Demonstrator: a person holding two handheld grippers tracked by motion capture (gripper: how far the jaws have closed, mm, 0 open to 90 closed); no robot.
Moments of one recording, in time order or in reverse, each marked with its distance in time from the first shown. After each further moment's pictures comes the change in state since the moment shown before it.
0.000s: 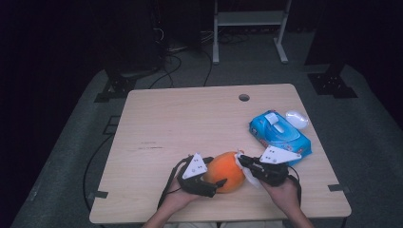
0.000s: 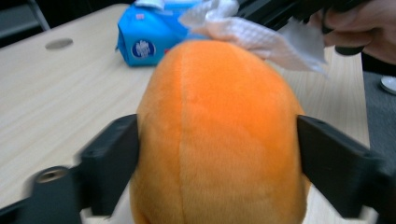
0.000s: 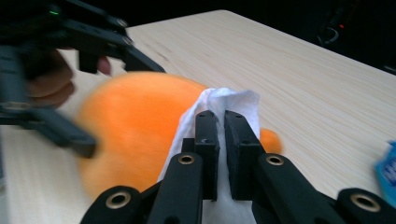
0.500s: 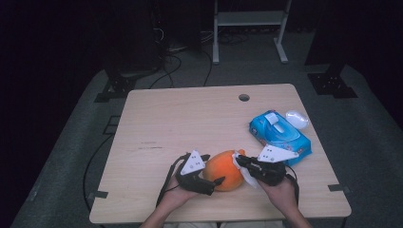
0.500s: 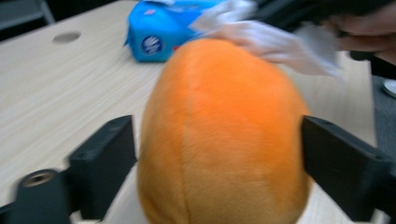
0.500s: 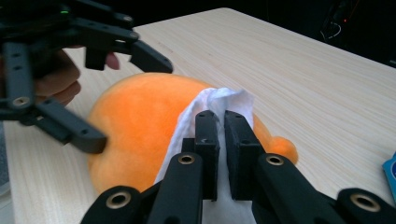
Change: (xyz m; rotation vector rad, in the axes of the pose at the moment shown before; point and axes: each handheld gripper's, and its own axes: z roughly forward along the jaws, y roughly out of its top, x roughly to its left) left arm 0.013 0.000 0.001 0.011 -0.003 -0.114; right arm 0.000 0.003 0.003 0.014 0.003 0.026
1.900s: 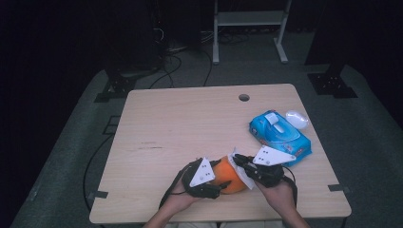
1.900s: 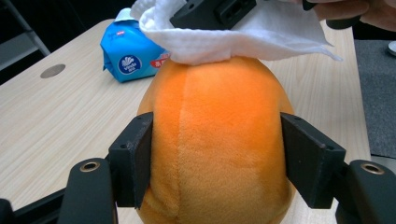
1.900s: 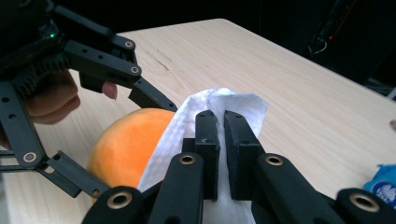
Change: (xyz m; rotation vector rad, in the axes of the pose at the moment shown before) left arm -0.030 0.010 0.005 -0.006 -0.008 0.242; right arm 0.018 0.017 -0.004 -0.015 -0.041 -0.066
